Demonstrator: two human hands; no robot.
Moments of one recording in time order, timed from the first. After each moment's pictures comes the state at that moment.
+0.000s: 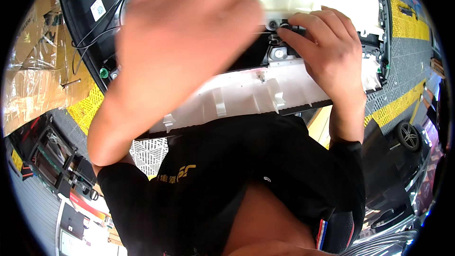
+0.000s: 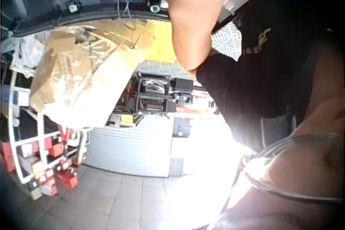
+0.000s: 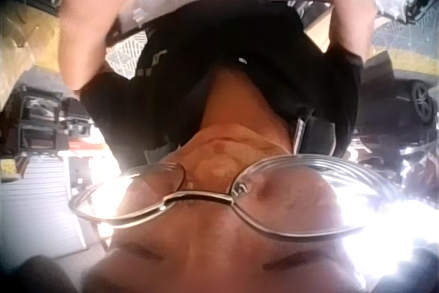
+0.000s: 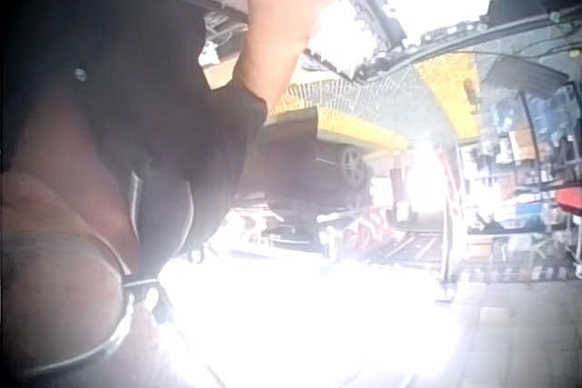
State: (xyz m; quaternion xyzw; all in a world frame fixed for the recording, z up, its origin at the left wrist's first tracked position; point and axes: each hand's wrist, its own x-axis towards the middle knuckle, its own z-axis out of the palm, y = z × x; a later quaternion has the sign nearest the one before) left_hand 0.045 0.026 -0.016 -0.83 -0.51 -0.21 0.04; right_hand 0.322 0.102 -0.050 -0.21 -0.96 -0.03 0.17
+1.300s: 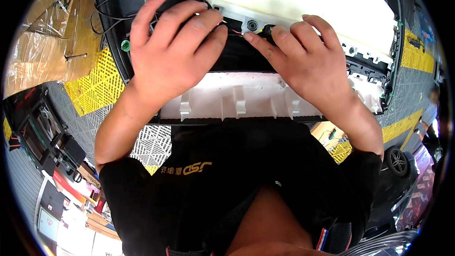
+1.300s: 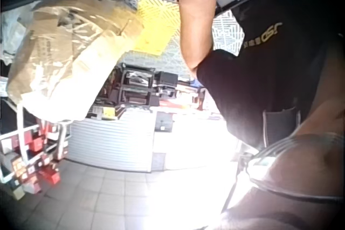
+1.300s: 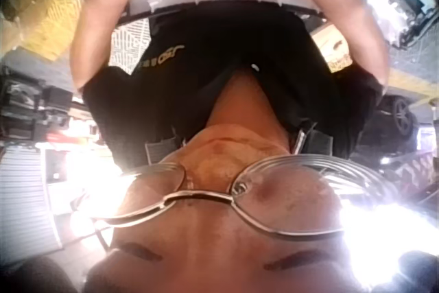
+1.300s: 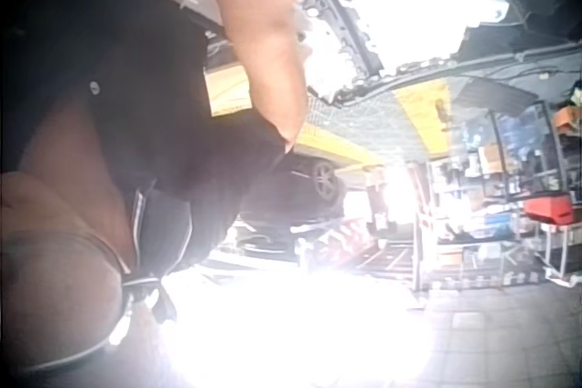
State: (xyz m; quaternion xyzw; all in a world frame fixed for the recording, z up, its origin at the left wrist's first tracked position) left_hand -0.003 -0.047 -0.061 -0.78 -0.58 -0.16 0.18; right_hand 0.249 0.077 -0.063 -0.09 -0.98 -0.11 0.17
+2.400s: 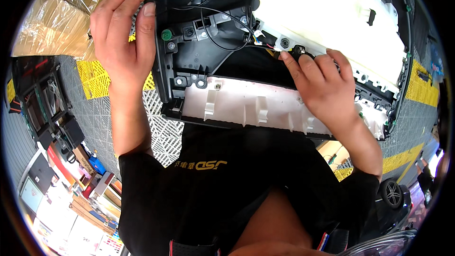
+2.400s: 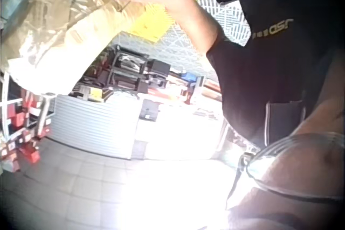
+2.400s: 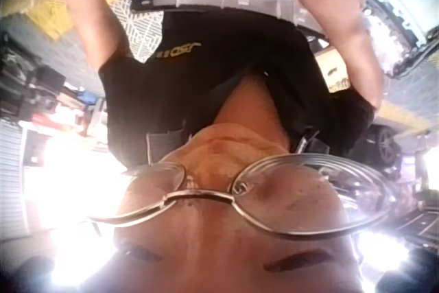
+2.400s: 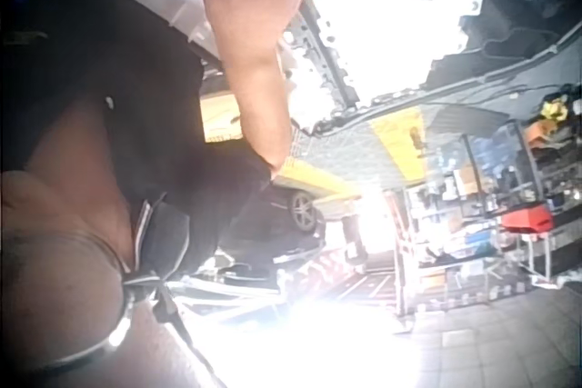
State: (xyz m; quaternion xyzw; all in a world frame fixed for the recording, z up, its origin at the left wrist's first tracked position) left_hand -0.089 -0.076 -0.027 -0.65 -0.67 -0.29 0.22; right_hand 0.263 0.072 -0.068 -0.08 -0.98 -0.11 0.15
